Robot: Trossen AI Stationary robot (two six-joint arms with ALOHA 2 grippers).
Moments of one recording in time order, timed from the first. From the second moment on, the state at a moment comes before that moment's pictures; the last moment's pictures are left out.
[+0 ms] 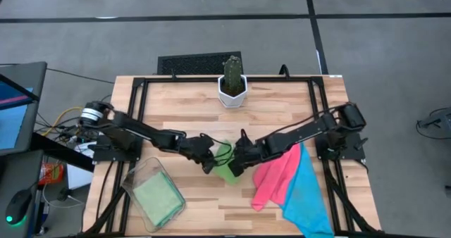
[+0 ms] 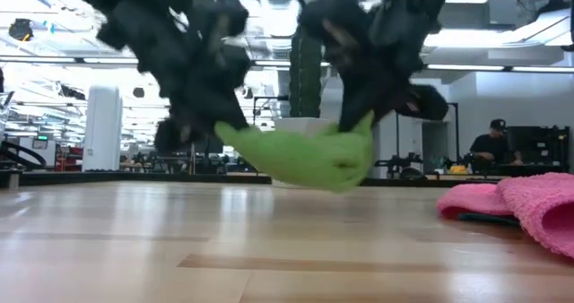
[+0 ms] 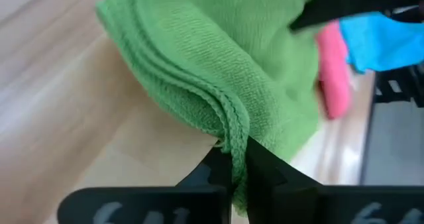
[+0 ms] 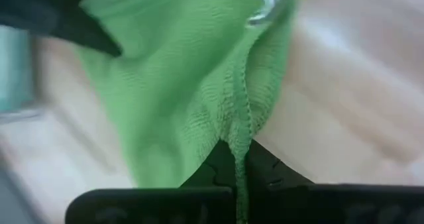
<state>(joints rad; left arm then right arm) -0.17 1.60 0.76 0.12 0.05 -0.94 0.26 1.79 1.19 -0.49 0.10 1.13</state>
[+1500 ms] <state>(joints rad) -1.00 1.17 1.03 -1.04 -0.23 -1.77 0.35 2.46 2.35 -0.42 0.00 0.88</state>
